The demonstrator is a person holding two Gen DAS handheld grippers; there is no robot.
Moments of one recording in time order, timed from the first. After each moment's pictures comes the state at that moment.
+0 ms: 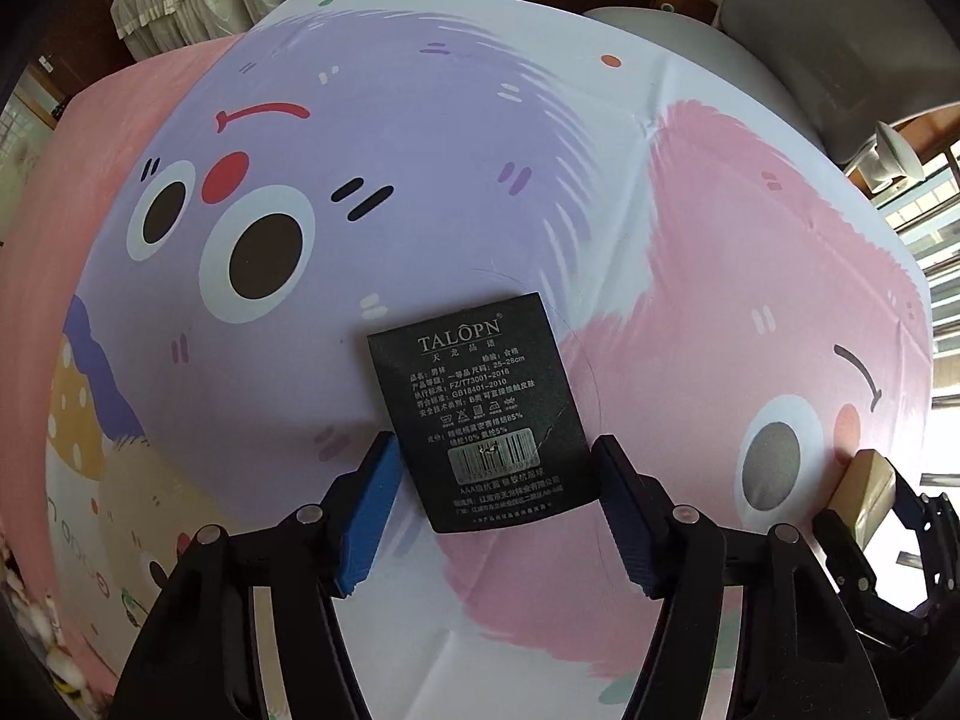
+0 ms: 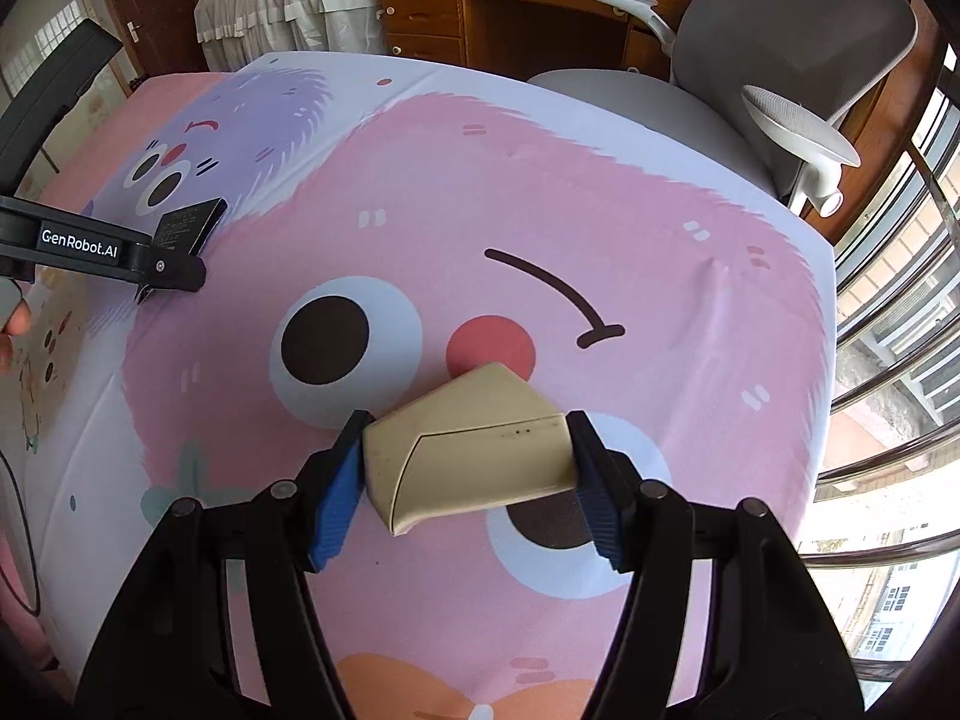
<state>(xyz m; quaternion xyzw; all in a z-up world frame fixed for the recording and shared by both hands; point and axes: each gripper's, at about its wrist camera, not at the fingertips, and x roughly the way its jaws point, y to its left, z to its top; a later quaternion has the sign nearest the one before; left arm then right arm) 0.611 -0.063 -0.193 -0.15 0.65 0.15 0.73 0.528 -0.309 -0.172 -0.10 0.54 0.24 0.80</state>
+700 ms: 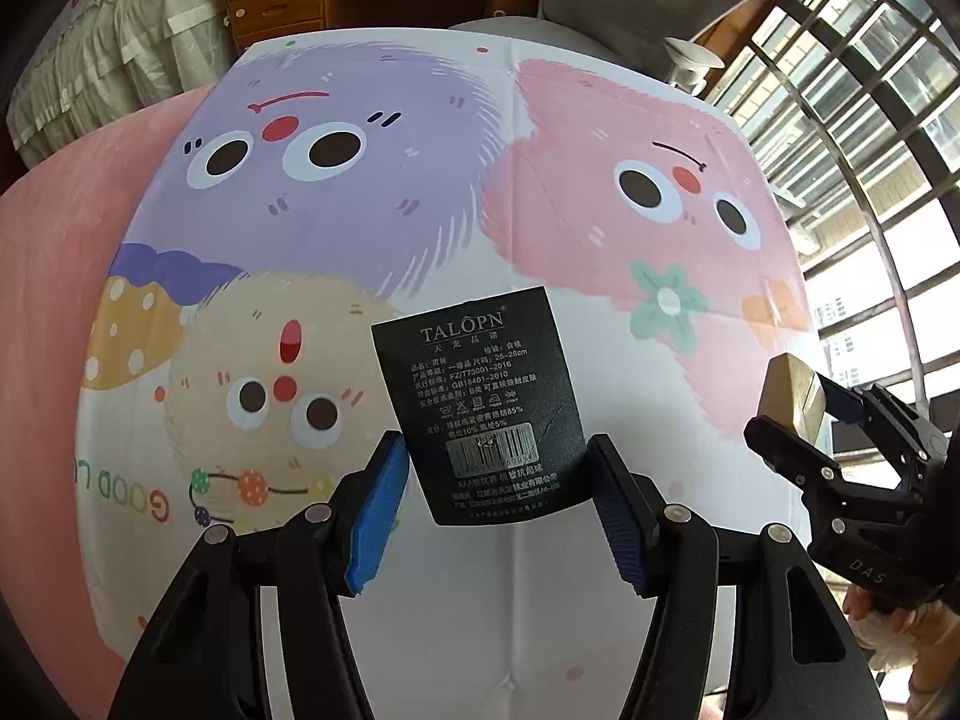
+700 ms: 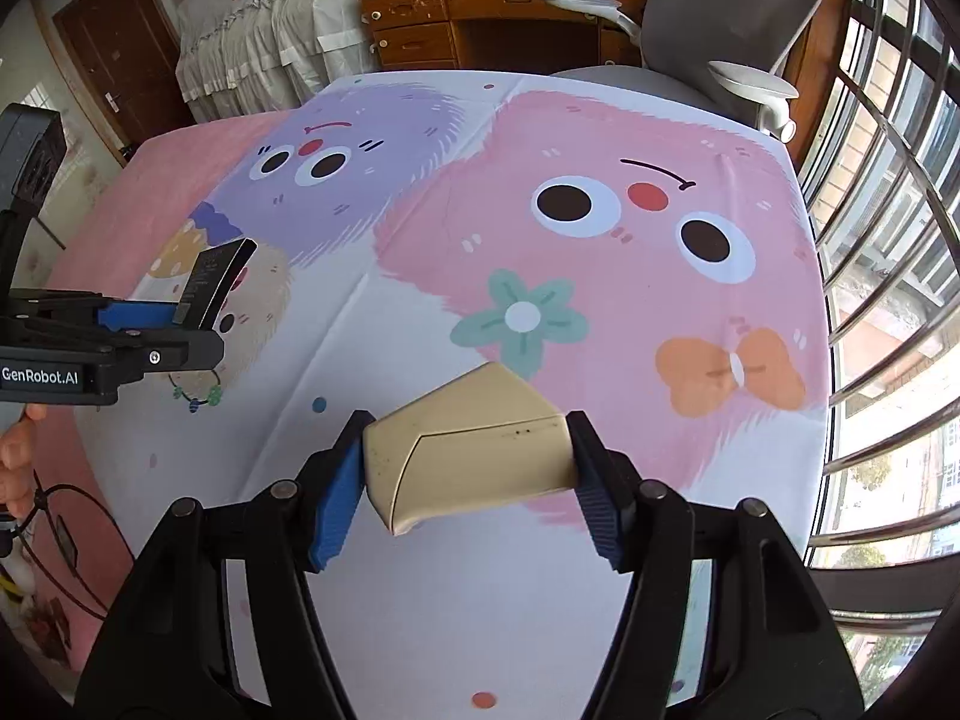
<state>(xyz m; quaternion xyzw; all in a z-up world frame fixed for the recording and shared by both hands) 0.394 -0.040 -0.106 -0.08 0.61 -0.04 0.79 0.315 -0.244 -0.077 -0.01 0.54 0.19 0.82</state>
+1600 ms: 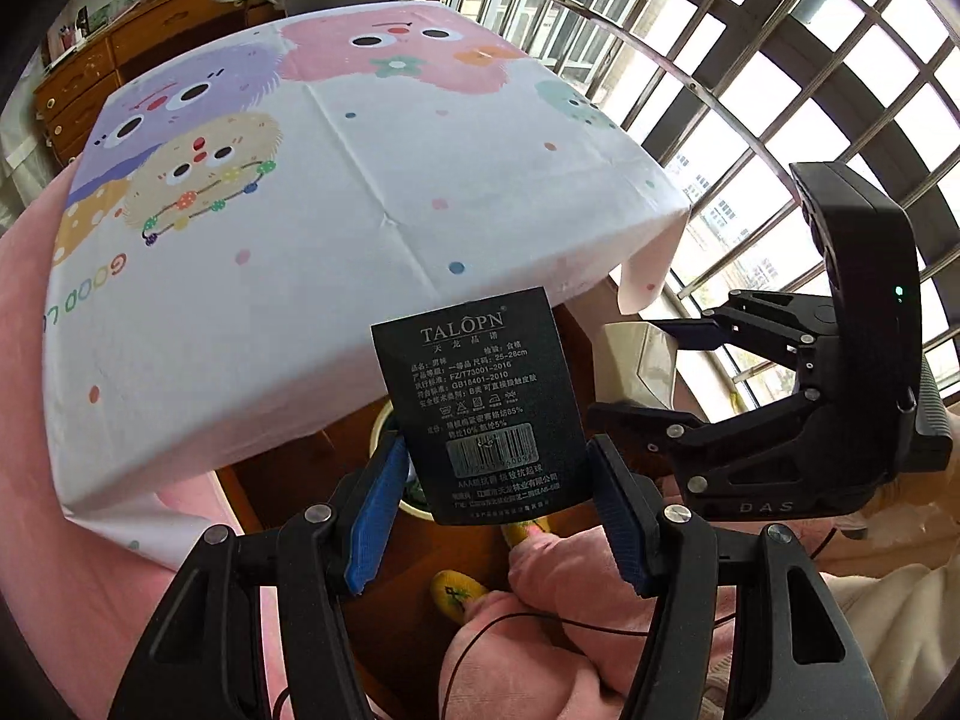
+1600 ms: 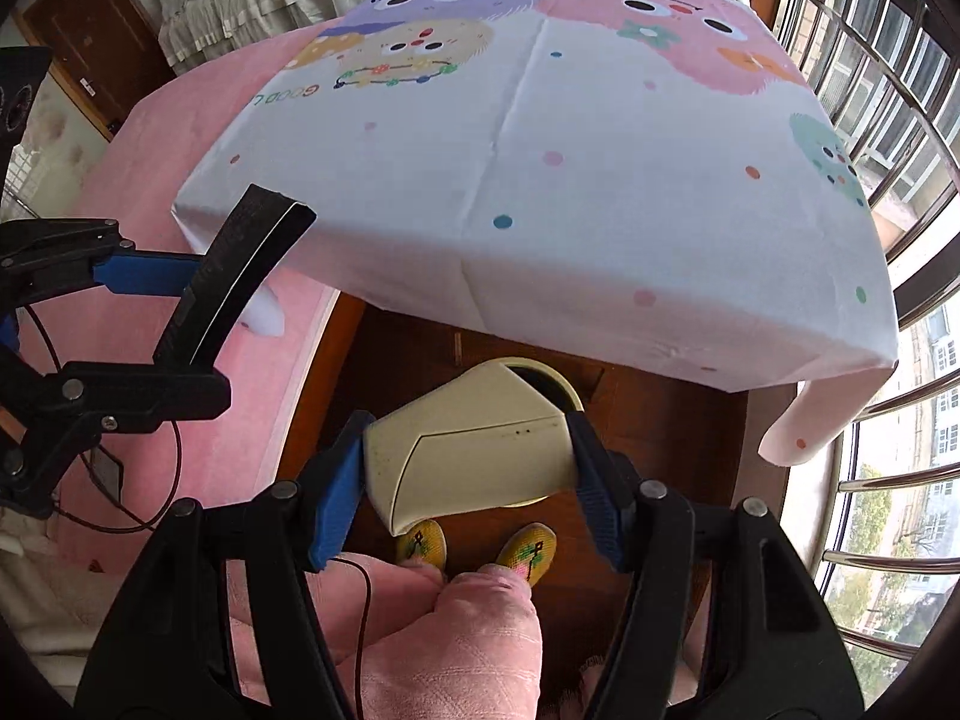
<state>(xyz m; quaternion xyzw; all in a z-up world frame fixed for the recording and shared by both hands) 0.005 0.009 -0.077 0.04 0.58 -0.30 0.76 -0.041 -0.130 -0.072 0.01 0.60 0.15 0.78</state>
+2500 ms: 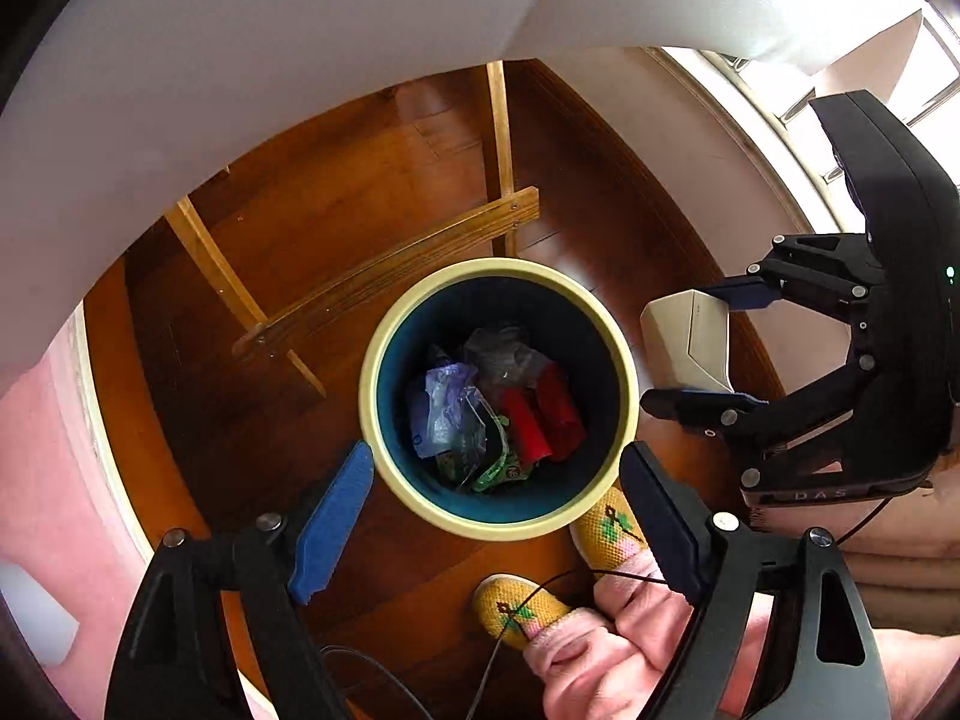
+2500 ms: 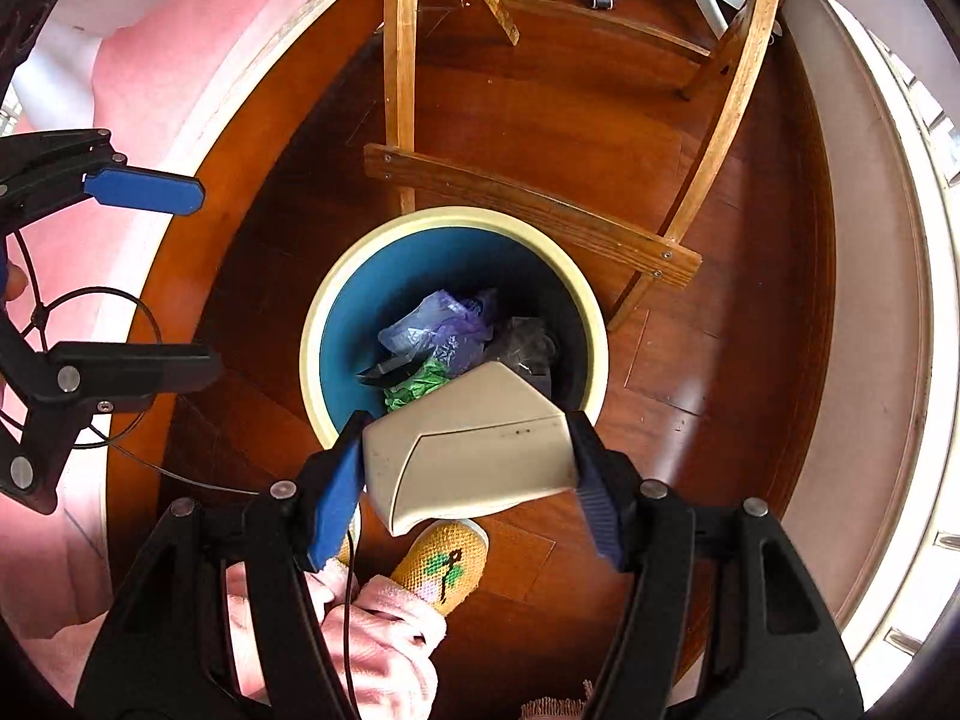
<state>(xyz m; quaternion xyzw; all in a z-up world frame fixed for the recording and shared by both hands) 0.003 -0.010 -0.414 0.10 0.64 -0.25 0.72 -0.030 -0.152 -0.397 -0.05 0.67 0.19 0.72</state>
